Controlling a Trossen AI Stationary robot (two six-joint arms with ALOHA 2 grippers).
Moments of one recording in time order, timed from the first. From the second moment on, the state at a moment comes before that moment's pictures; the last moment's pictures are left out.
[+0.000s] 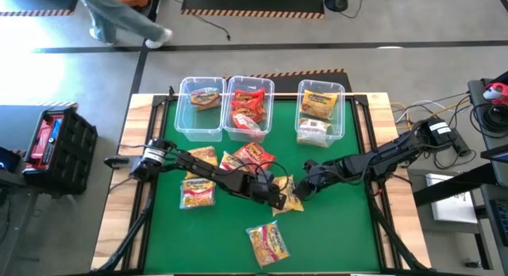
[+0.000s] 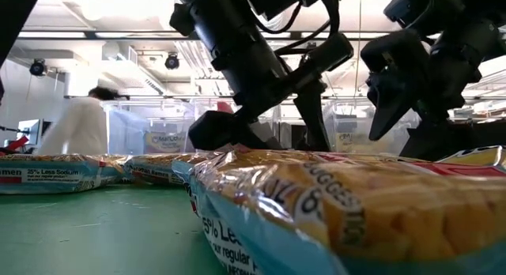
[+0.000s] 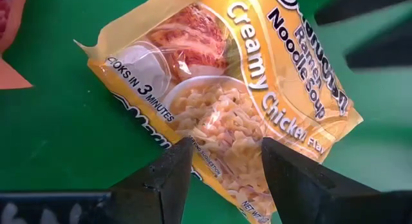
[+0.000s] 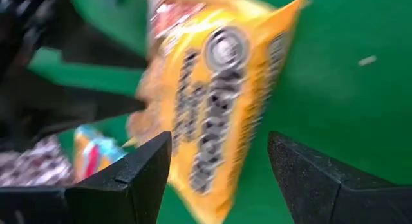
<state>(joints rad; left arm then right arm) -0.24 2.11 1.47 -0.35 -0.17 -1.33 0.23 1.35 0.50 0.03 -0.01 1.34</state>
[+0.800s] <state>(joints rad) -0.24 2.12 1.47 -0.44 -0.14 -1.35 0.18 1.35 0.50 0.03 -0.19 1.32</state>
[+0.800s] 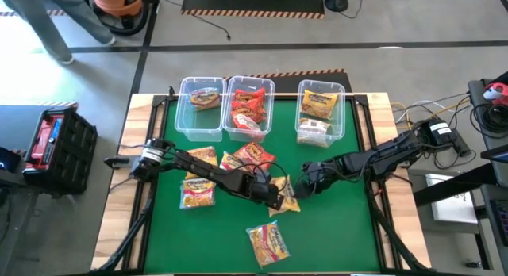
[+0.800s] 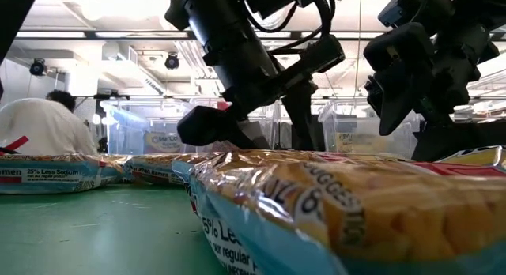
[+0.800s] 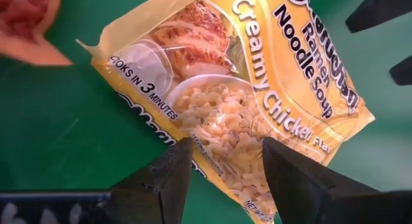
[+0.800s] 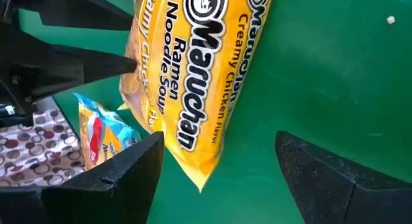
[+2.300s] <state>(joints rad) -0.27 2.08 1.49 -0.66 -0.25 -1.33 0.18 1.35 0.50 0.01 -0.08 1.29</state>
